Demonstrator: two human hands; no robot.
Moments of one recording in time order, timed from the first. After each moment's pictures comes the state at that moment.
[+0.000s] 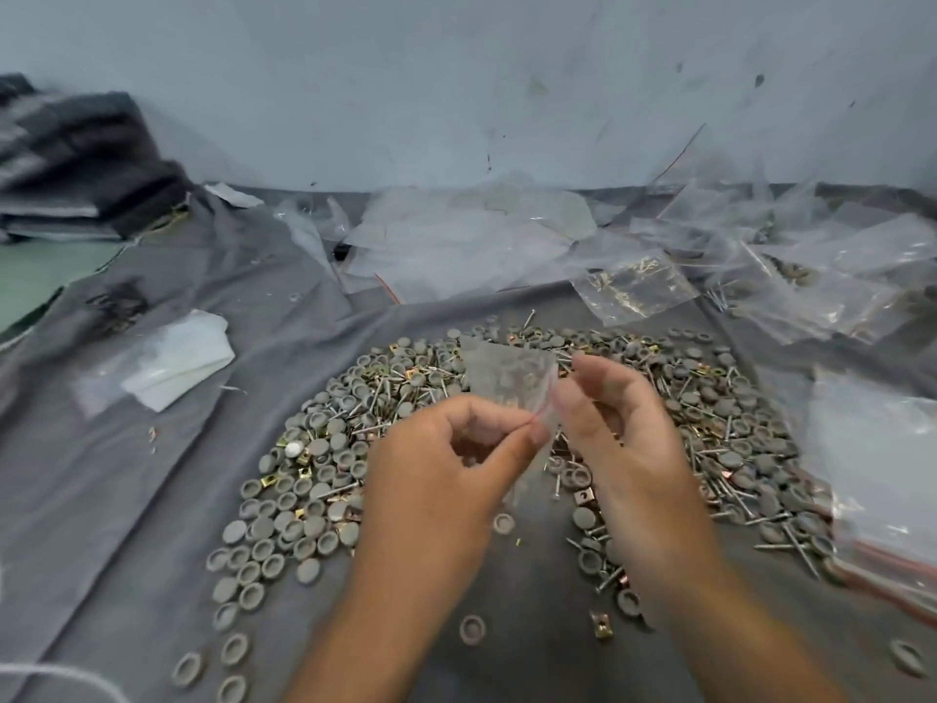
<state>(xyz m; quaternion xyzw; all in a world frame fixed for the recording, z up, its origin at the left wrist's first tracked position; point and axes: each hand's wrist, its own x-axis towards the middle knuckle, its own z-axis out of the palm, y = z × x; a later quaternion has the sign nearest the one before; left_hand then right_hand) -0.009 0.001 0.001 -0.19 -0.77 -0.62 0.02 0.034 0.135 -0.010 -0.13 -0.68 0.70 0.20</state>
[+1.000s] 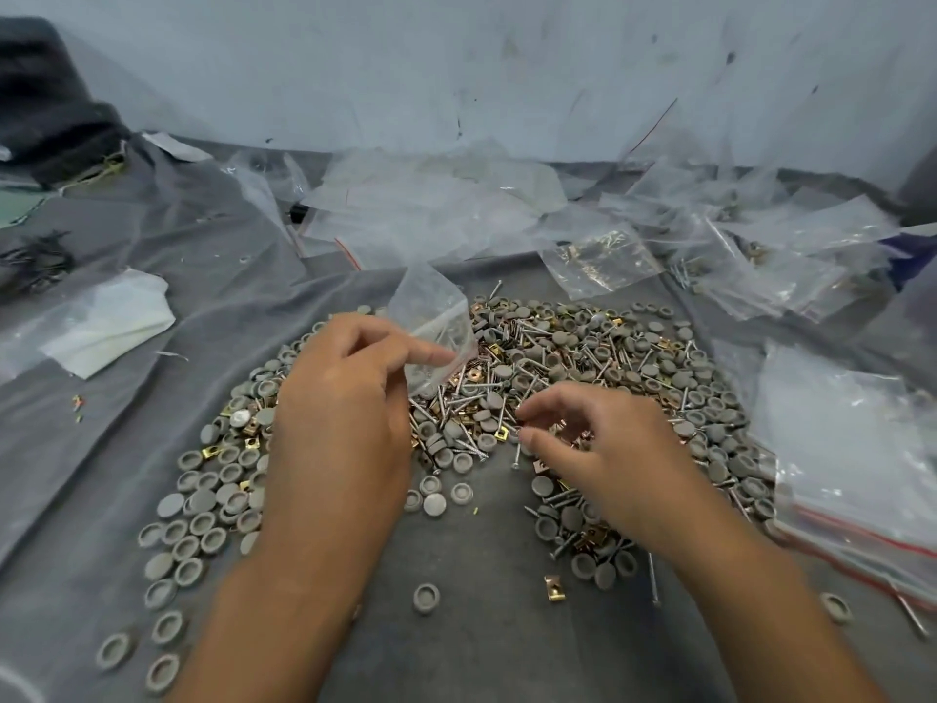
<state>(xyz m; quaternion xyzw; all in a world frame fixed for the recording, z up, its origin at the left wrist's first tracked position) -0.026 -0.009 0.000 -0.22 -0.87 -0.37 0.25 0.036 0.186 -0.026 -0.07 -0.93 0.35 0.08</state>
